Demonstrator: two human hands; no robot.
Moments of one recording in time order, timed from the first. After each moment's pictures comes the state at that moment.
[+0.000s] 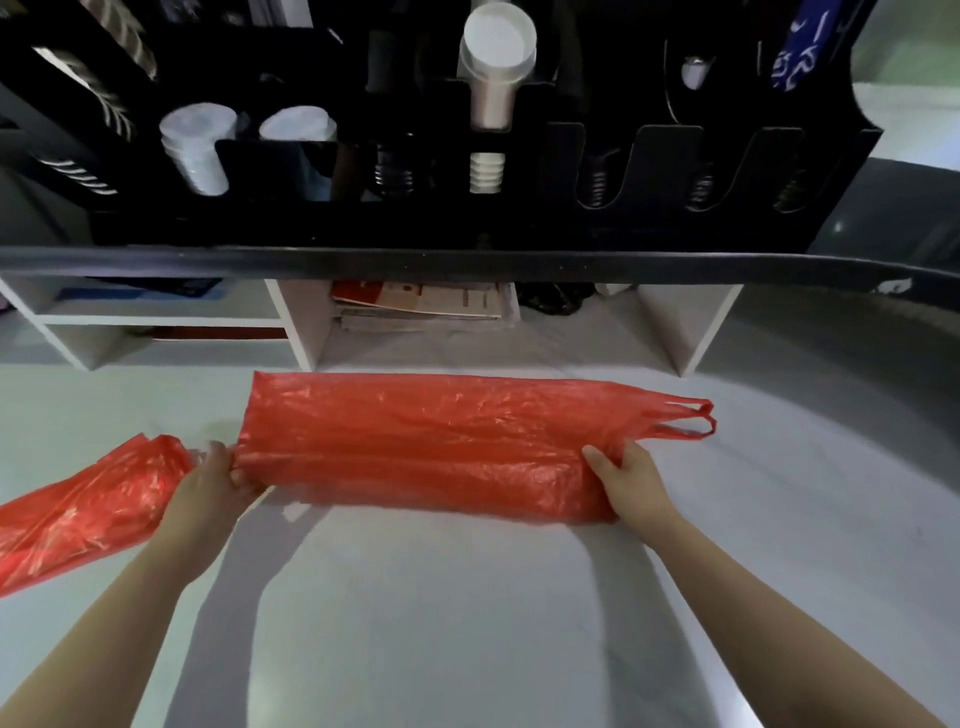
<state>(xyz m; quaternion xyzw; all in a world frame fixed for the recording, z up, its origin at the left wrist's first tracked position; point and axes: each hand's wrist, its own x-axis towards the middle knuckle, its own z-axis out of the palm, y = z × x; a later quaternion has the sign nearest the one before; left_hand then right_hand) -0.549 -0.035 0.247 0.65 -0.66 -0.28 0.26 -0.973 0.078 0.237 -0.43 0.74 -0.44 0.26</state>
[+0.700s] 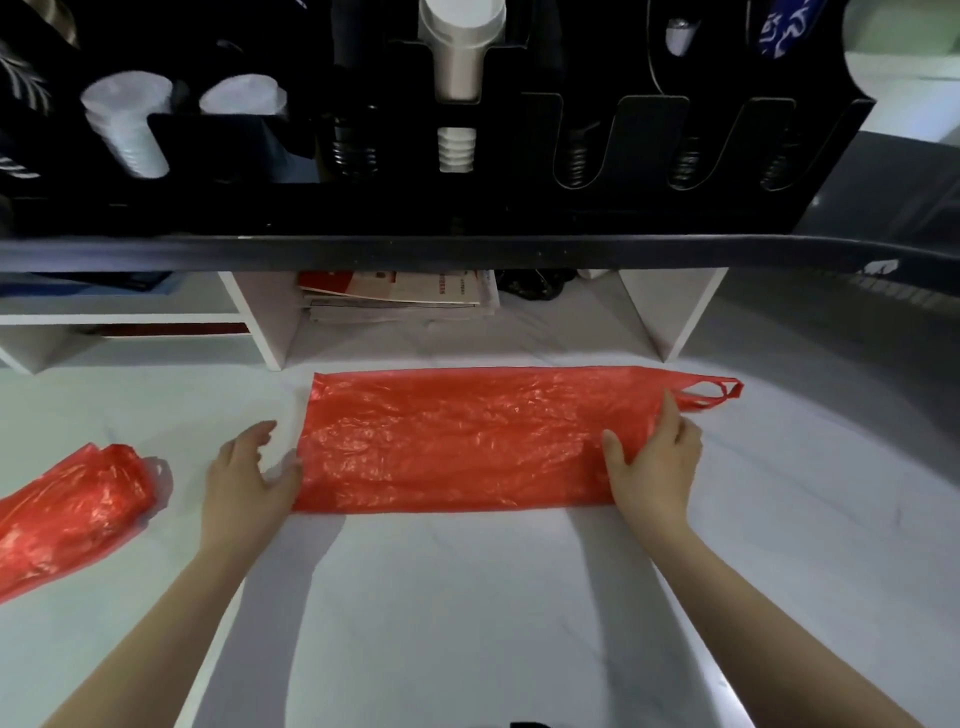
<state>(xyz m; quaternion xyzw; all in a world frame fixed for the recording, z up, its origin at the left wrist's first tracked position) -0.615 -0.041 0.229 0.65 -0.67 -0.20 0.30 -0.991 0.086 0.231 -0.36 0.84 -0.40 0.03</state>
